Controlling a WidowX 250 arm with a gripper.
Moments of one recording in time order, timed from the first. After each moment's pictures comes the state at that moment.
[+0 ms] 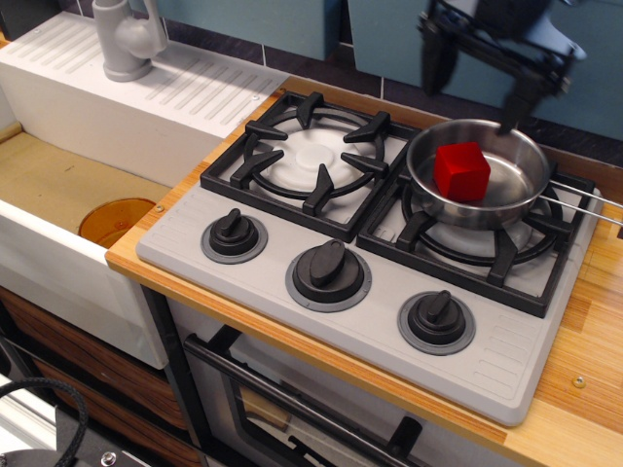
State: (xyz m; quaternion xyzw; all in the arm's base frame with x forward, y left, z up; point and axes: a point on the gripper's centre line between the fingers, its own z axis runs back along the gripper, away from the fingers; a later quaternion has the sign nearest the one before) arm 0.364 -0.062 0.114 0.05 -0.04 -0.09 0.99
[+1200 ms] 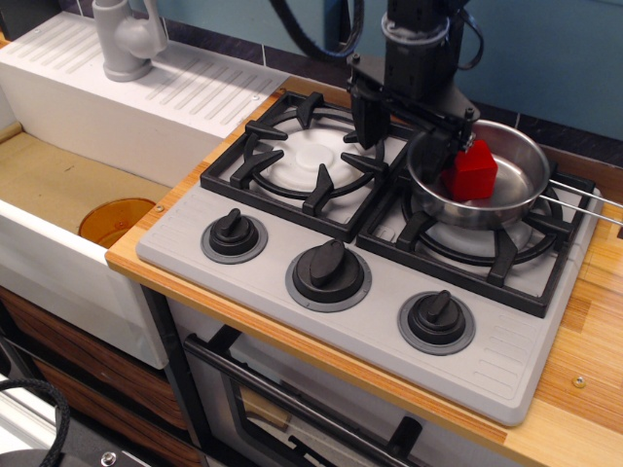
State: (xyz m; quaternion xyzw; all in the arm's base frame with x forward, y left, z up) arm 0.355 -0.022 0.059 0.02 -0.08 -0.09 0.99
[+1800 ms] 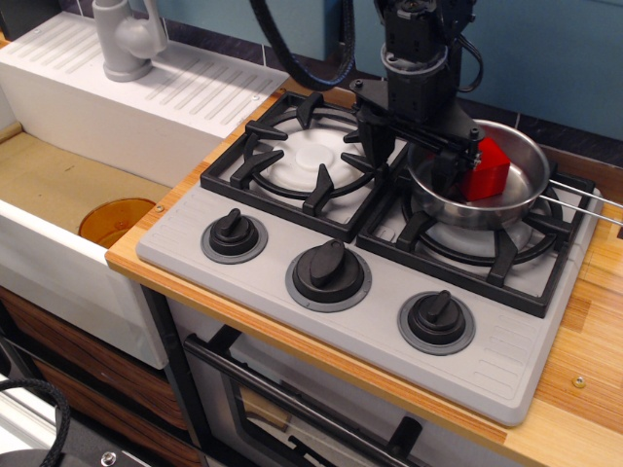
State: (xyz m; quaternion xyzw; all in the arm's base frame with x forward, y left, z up) arm 0.356 -0.036 0.045 0.00 -0.11 -0.08 0.99
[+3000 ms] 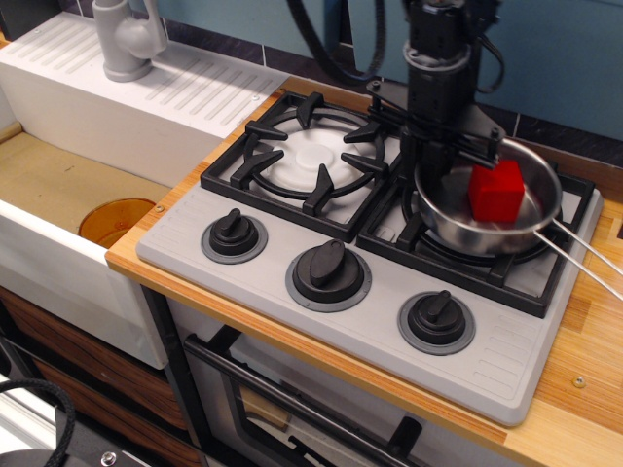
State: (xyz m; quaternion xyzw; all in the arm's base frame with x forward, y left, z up) arm 0.350 -0.052 0.047 0.01 -0.06 -0.07 1.00
